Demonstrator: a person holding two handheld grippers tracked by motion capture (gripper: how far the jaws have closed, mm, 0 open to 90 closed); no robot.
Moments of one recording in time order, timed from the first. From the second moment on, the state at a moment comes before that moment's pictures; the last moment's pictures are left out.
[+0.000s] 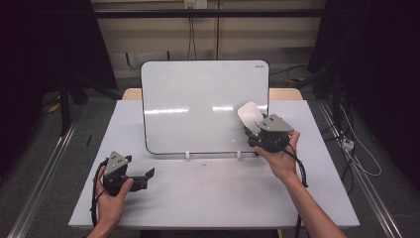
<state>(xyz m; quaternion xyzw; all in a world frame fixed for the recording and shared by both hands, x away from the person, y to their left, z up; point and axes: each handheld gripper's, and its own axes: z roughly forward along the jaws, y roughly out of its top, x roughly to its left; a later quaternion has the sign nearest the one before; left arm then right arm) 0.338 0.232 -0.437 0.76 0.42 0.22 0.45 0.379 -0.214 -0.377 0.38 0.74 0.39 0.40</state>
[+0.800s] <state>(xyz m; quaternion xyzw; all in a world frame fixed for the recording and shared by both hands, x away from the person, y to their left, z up) 0.335 0.234 -0.436 0.76 0.42 0.22 0.45 0.383 -0.201 -0.402 0.37 0.76 0.36 0.40</state>
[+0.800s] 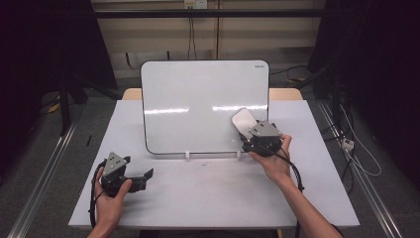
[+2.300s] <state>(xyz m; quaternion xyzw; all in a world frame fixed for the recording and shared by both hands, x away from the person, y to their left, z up) 0.338 0.233 -0.438 0.76 0.42 0.21 0.45 0.388 -0.206 -0.406 0.41 0.76 0.37 0.34</state>
